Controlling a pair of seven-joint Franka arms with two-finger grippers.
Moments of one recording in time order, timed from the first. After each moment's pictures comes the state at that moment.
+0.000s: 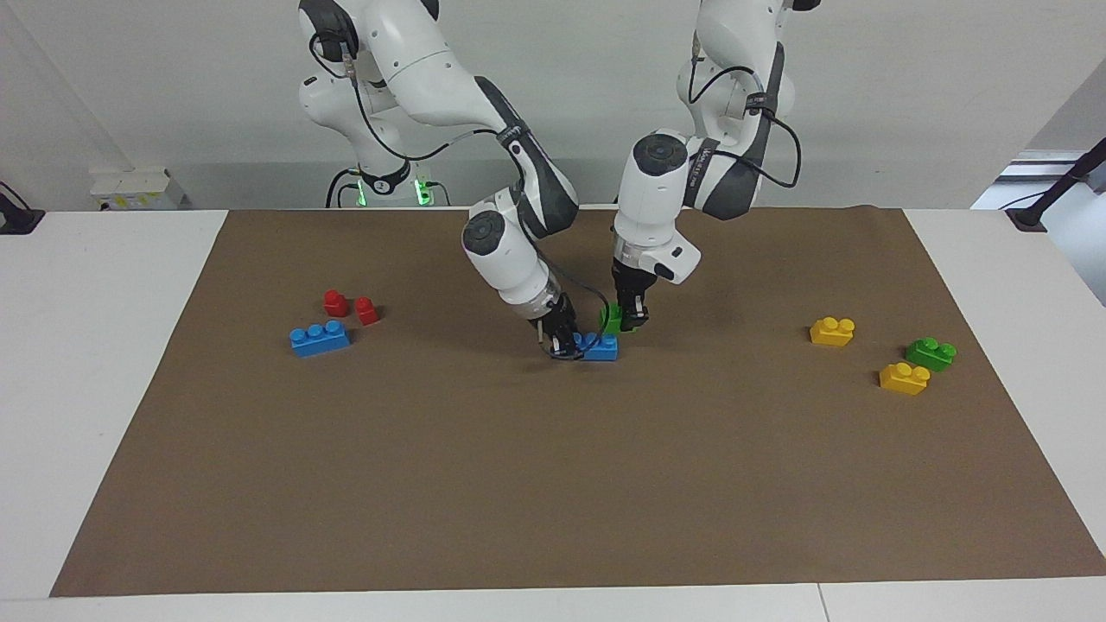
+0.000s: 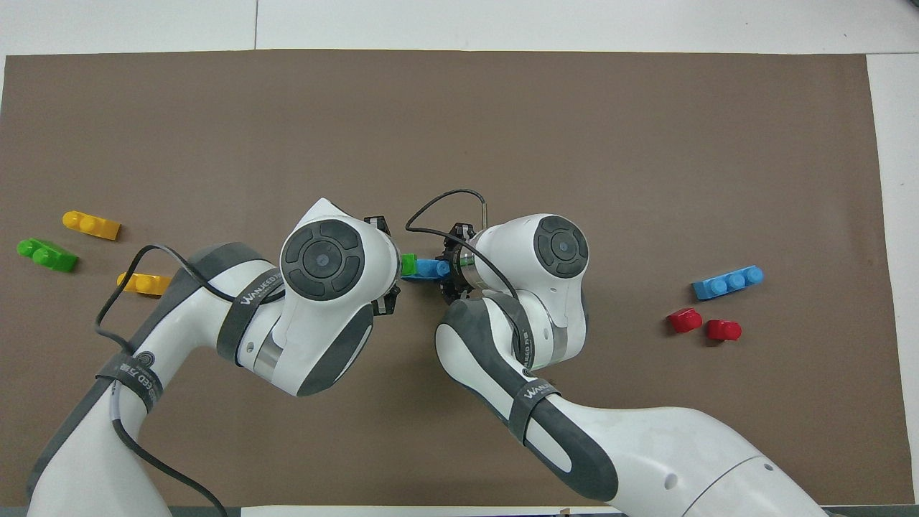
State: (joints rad) left arm -0.54 0.15 -0.06 -2.02 0.06 2.27 -2.22; right arm 0.53 0.44 0.09 -1.91 0.51 2.55 1.86
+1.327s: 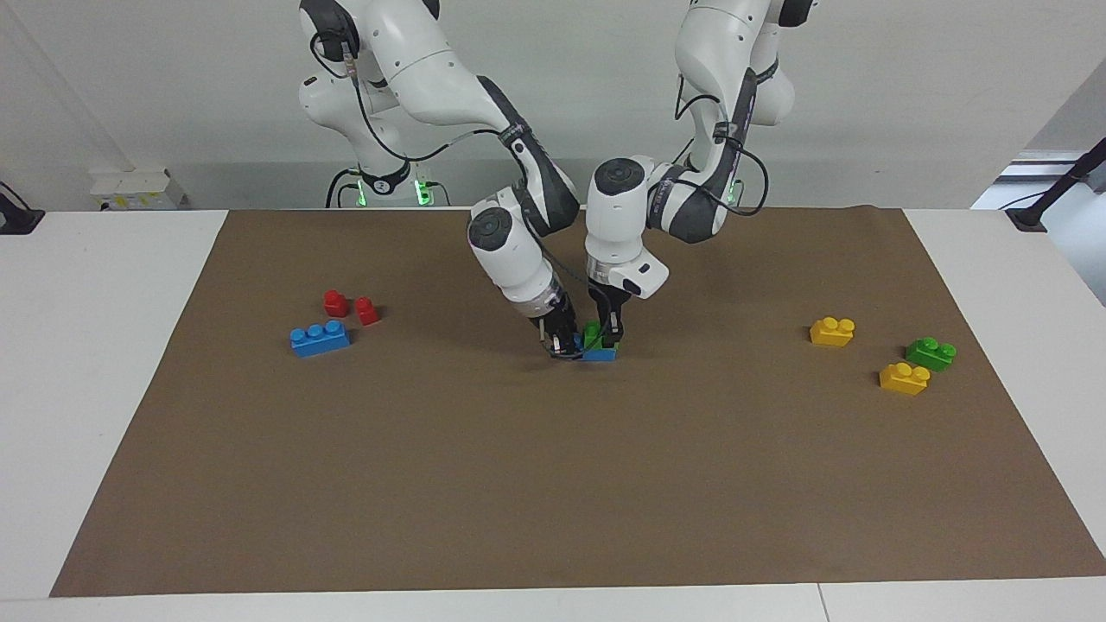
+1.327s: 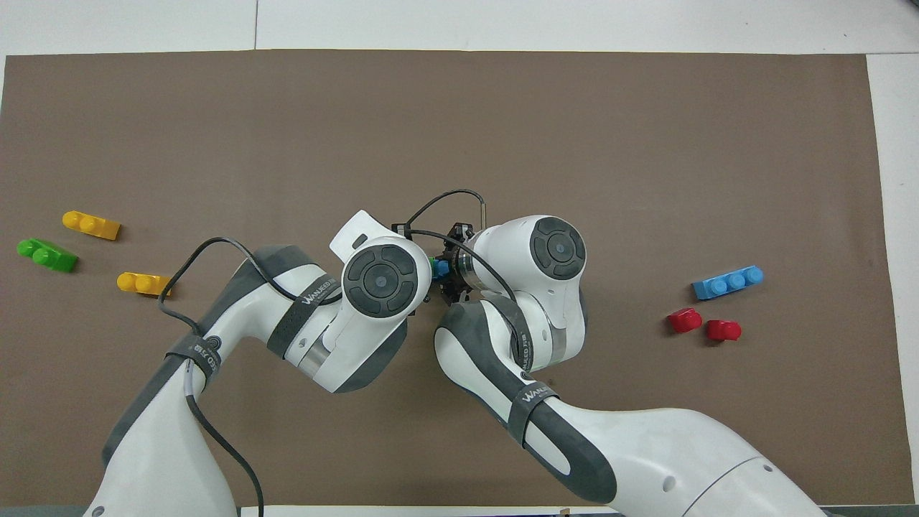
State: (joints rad) left arm -0.59 0.24 -0.06 -2.02 0.17 2.36 -2.30; right arm 0.53 0.44 0.09 -1.91 0.50 2.56 1.86
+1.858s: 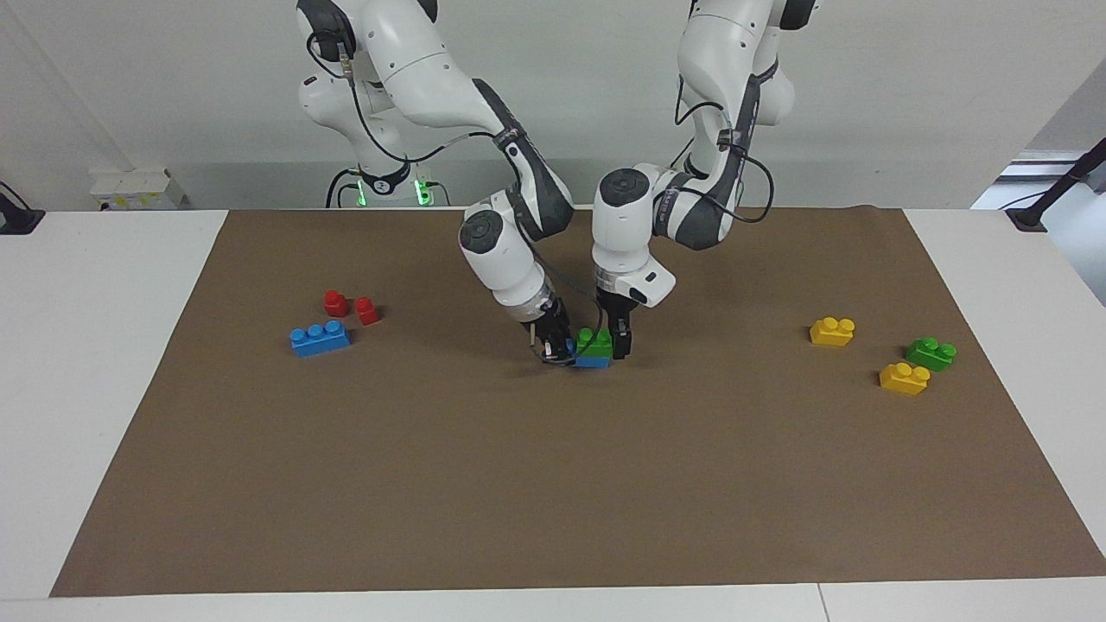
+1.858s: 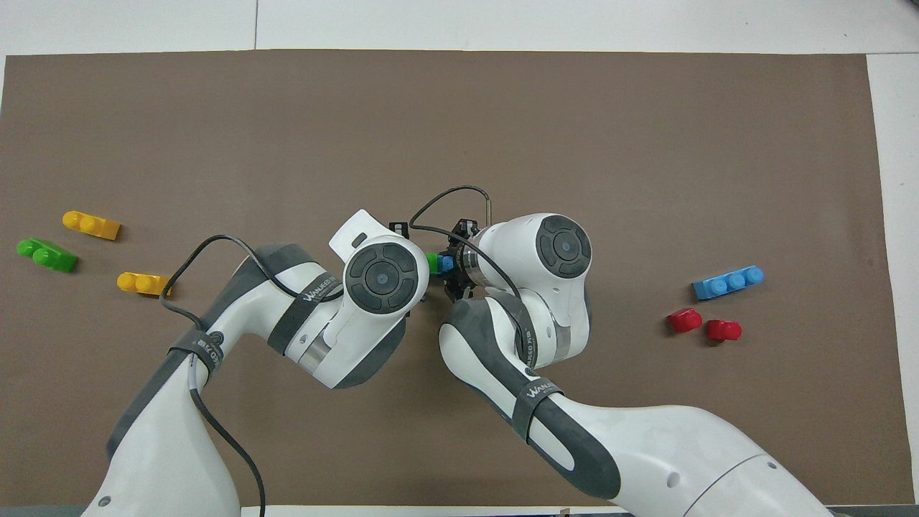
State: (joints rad) left arm -0.56 0.25 -0.05 -2.02 0.19 2.36 -2.26; right arm 0.51 0.44 0.08 -1.91 0.50 2.57 1.86
